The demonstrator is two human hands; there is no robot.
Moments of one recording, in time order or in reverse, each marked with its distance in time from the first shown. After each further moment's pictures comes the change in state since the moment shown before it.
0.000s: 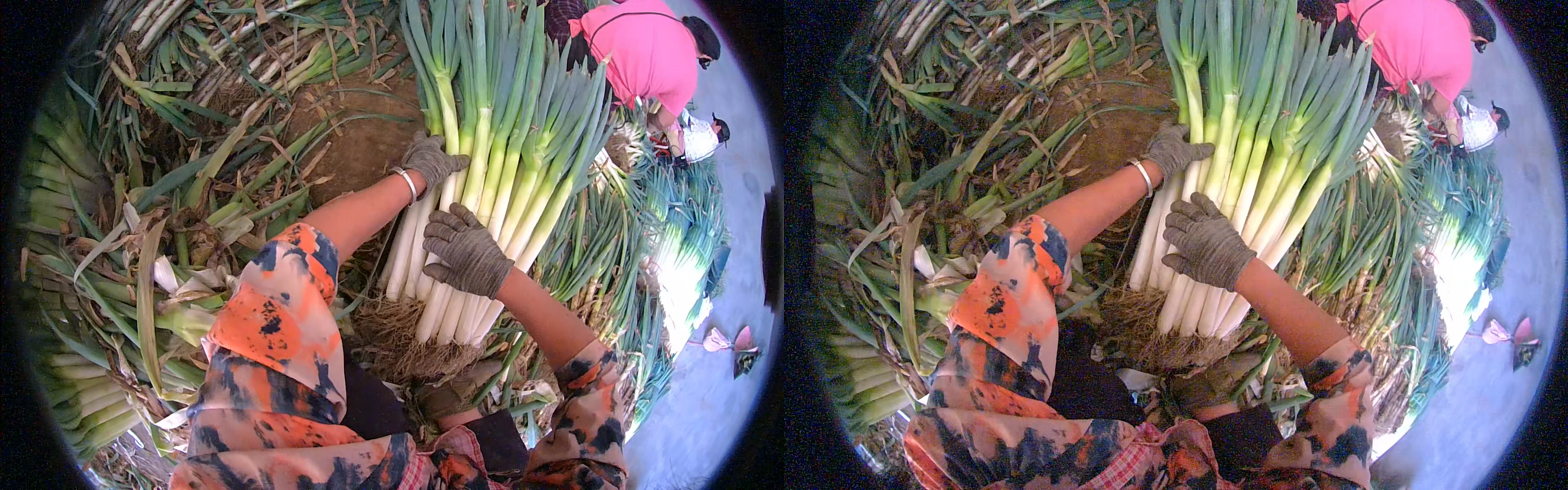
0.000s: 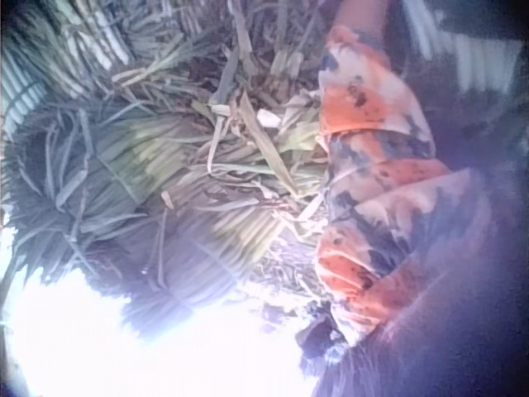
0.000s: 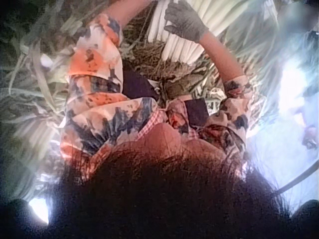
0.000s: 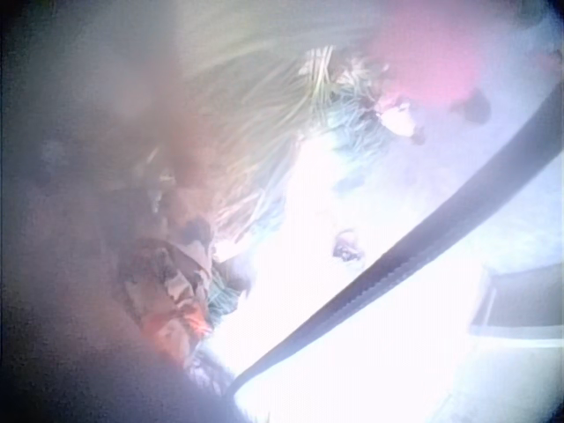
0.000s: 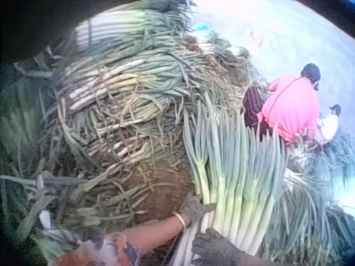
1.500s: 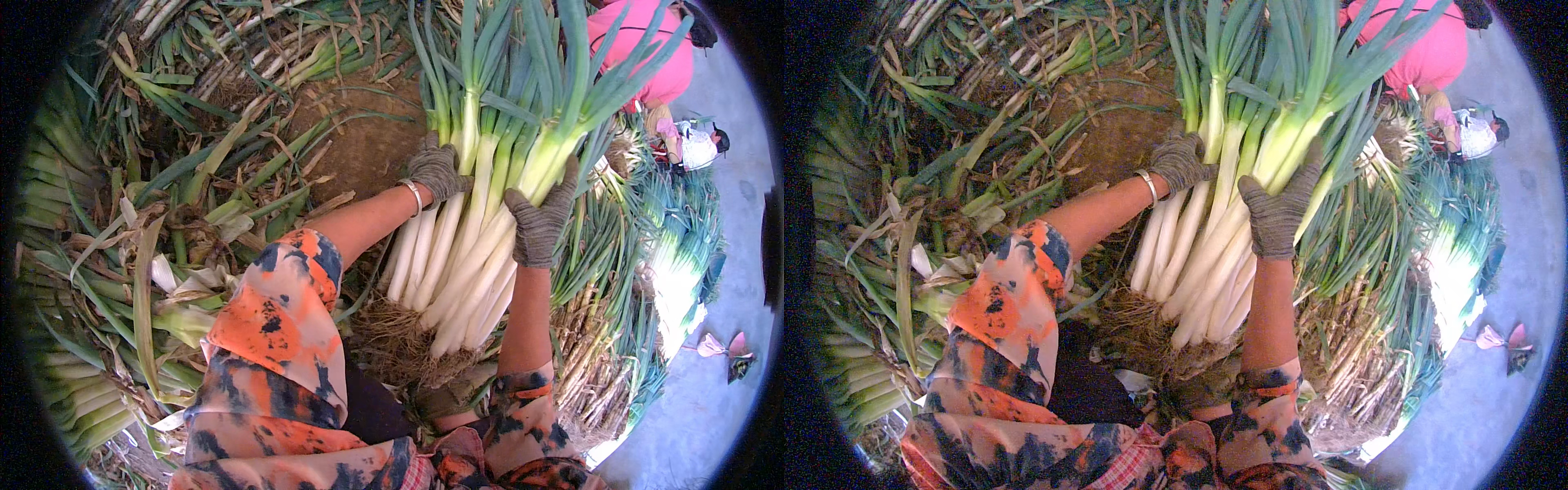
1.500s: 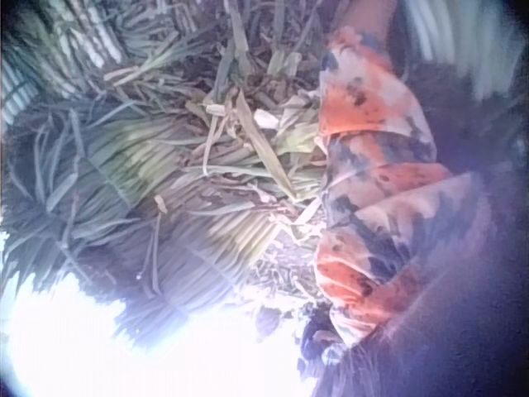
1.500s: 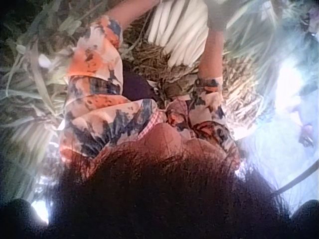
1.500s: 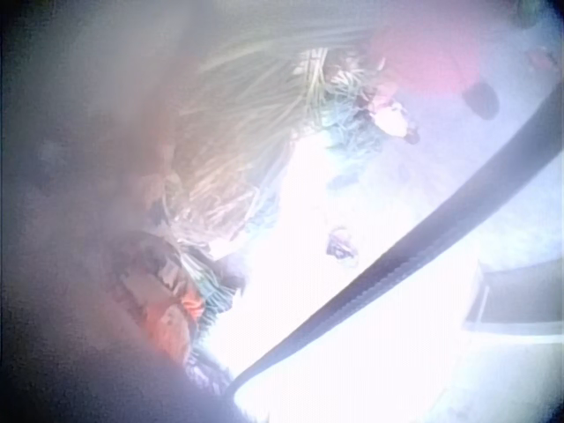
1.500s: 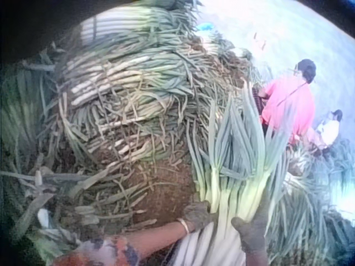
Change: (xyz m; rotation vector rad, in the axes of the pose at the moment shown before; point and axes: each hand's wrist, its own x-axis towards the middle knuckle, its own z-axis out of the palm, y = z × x) left_hand -0.017 0.012 0.005 0.301 -0.021 0.085; right_hand 0.000 0.030 -0.036 0.734 1.154 0.653
